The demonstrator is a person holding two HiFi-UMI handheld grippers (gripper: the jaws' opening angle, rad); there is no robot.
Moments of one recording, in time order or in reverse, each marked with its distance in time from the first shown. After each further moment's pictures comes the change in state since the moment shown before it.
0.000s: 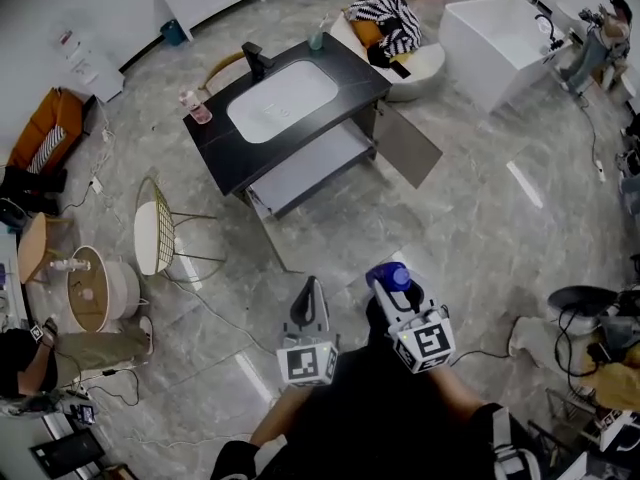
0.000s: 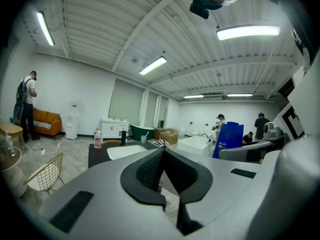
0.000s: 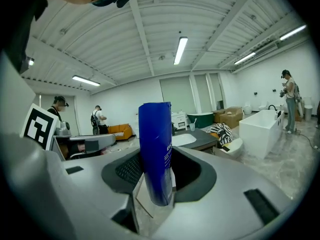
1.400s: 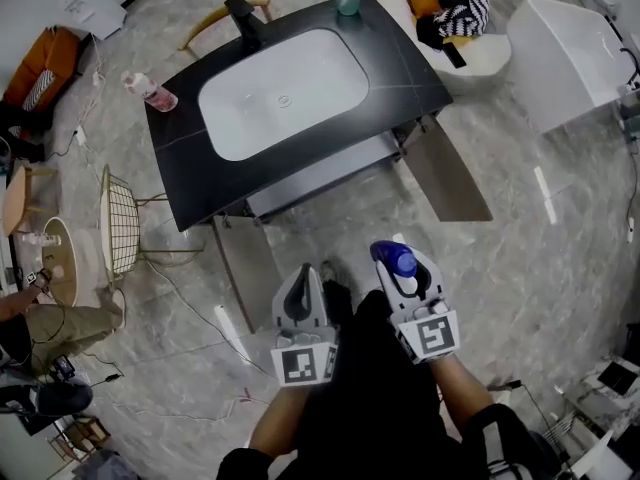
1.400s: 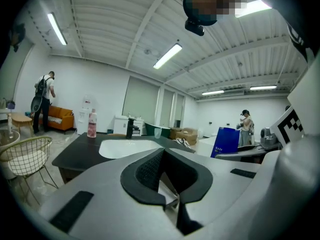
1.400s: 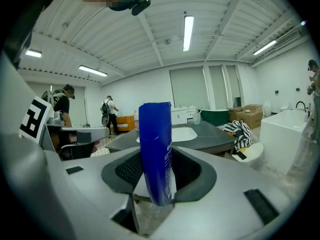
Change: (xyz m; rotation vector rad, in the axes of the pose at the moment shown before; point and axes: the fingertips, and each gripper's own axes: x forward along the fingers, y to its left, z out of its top) left arm 0.330 0.079 -0.103 -0.084 -0.024 0.216; right arm 0.324 -0.213 -0.061 -0.106 0.010 0.168
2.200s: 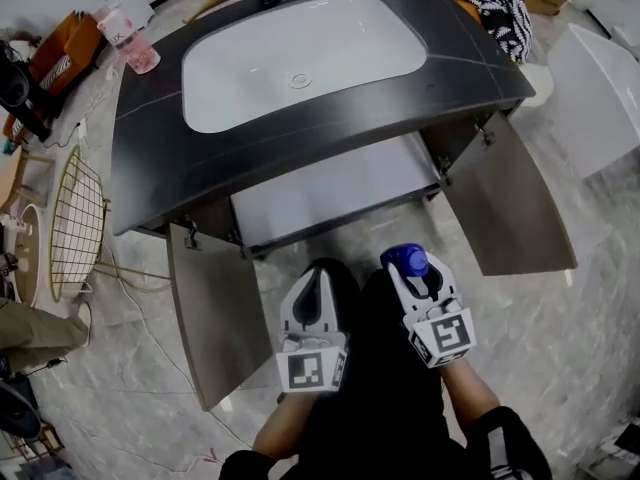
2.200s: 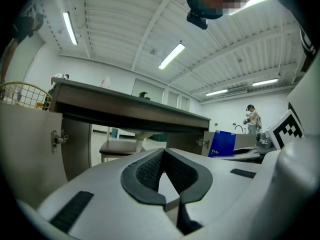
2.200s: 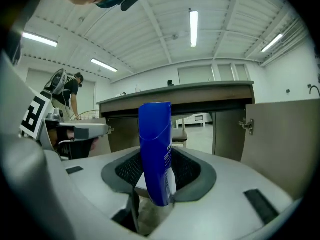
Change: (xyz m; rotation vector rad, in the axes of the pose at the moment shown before) left arm 0.098 0.081 -0.273 0.014 -0.087 0.047; right arm 0.150 -0.037 -0.271 -0.075 -0.016 0.090
